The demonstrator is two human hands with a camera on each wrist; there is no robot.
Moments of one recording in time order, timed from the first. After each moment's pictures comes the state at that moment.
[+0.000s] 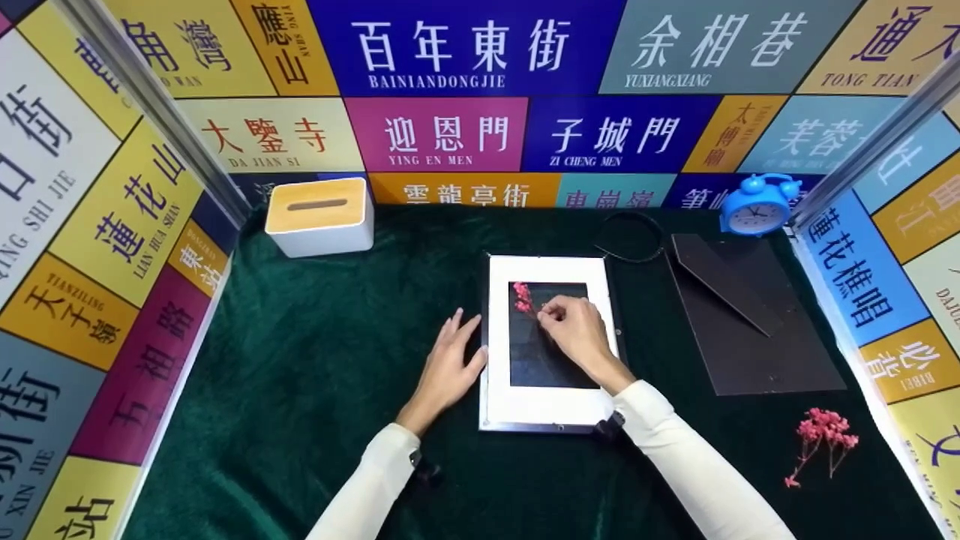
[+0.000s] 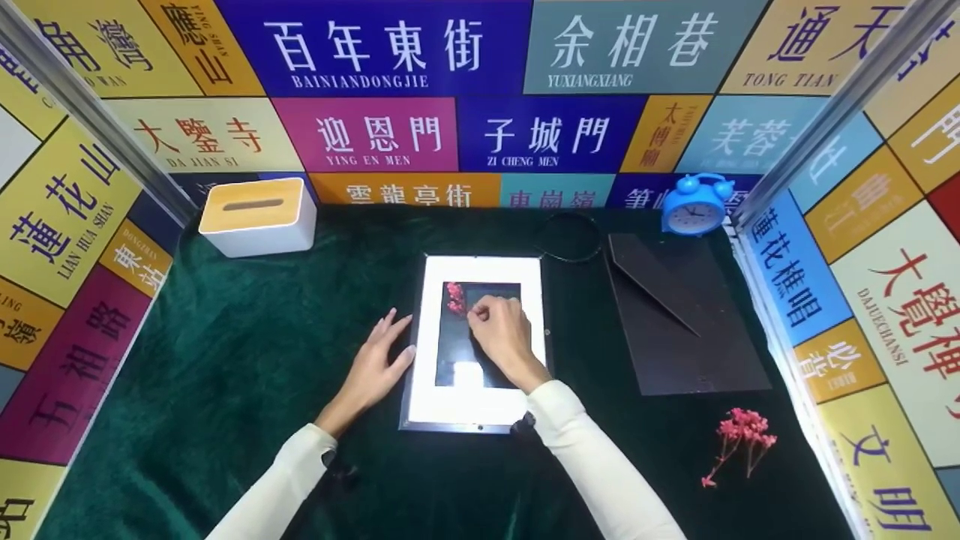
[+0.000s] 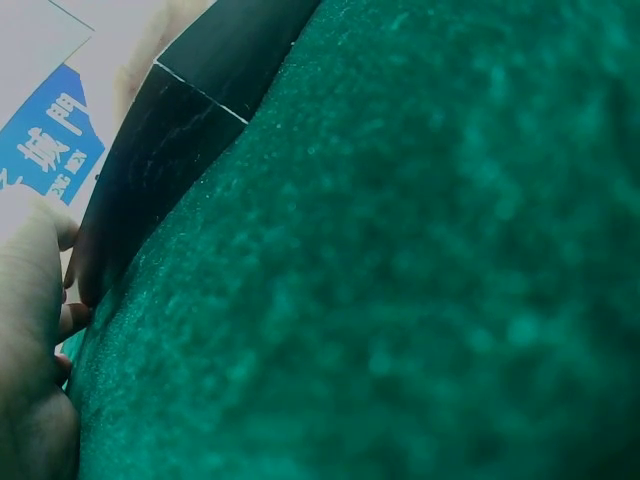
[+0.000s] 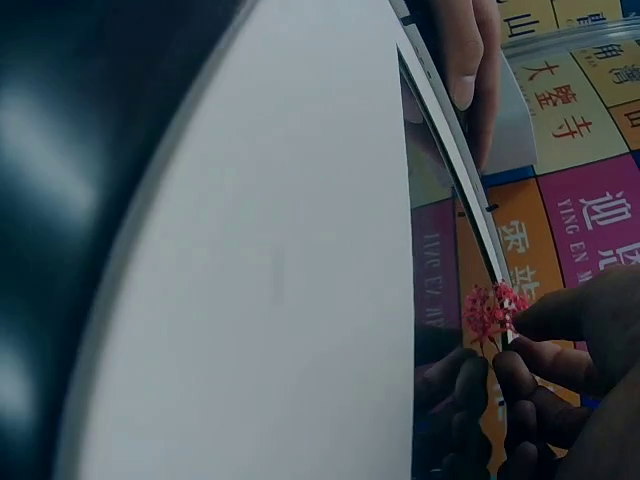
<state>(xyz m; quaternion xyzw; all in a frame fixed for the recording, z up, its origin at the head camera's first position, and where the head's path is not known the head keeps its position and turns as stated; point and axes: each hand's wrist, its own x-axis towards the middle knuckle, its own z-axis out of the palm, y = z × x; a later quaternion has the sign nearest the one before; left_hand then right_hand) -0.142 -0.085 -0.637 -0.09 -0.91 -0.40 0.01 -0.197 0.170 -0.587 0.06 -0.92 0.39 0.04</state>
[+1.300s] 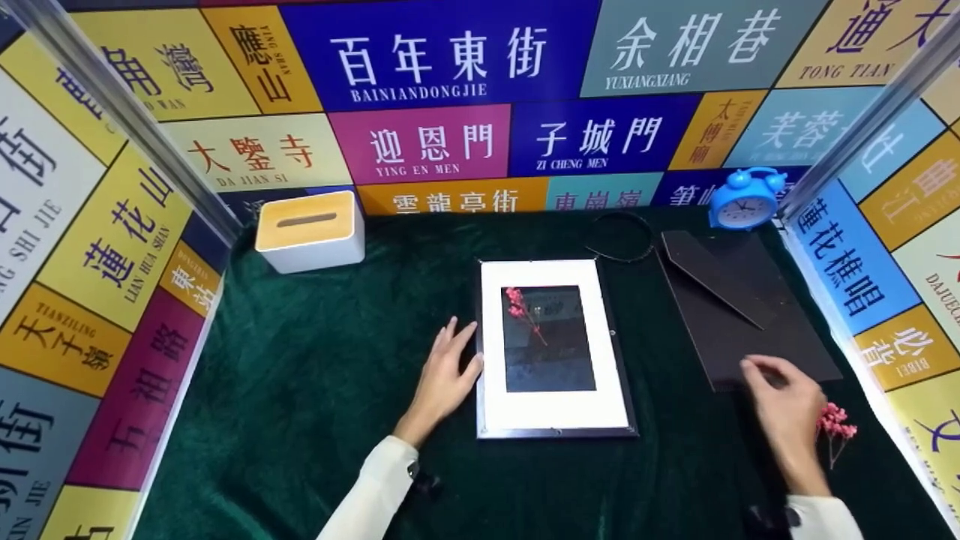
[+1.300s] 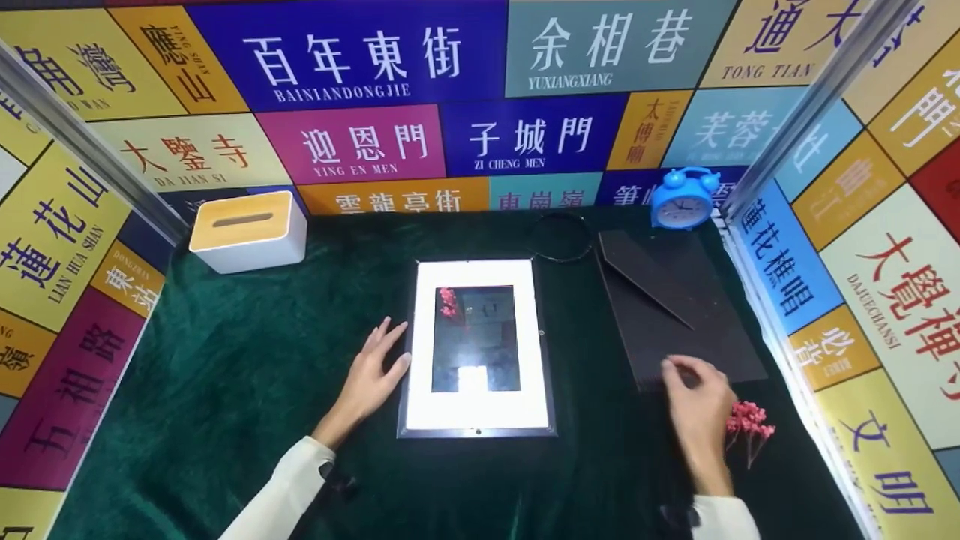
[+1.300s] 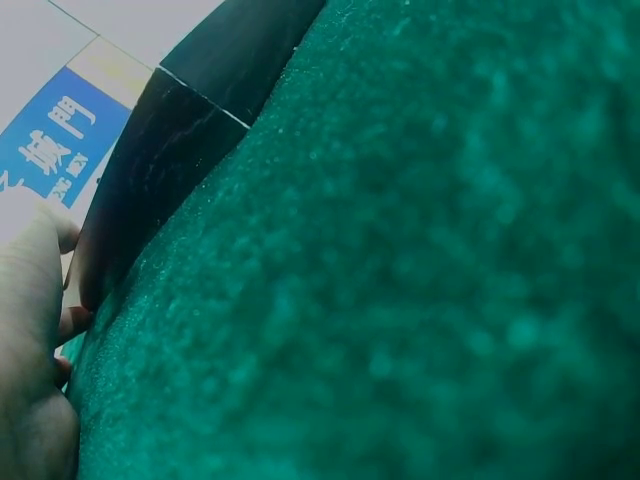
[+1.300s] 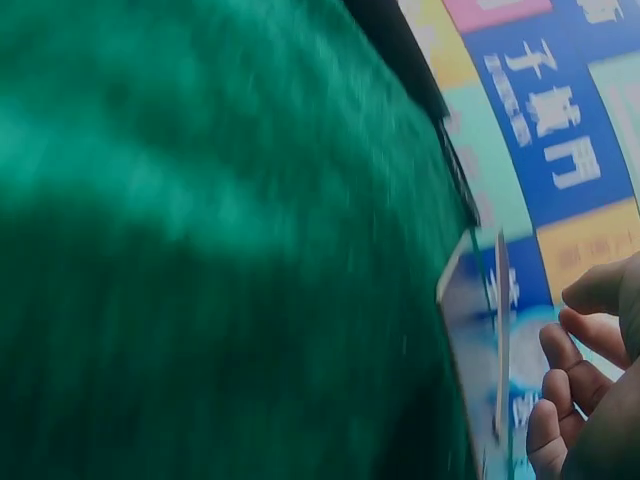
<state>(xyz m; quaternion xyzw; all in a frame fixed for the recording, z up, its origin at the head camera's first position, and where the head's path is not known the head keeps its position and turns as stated) -0.140 -0.085 -0.637 -0.10 -0.90 -0.41 0.02 -0.070 0.413 -0.589 -0.18 -0.85 0.43 0.23</state>
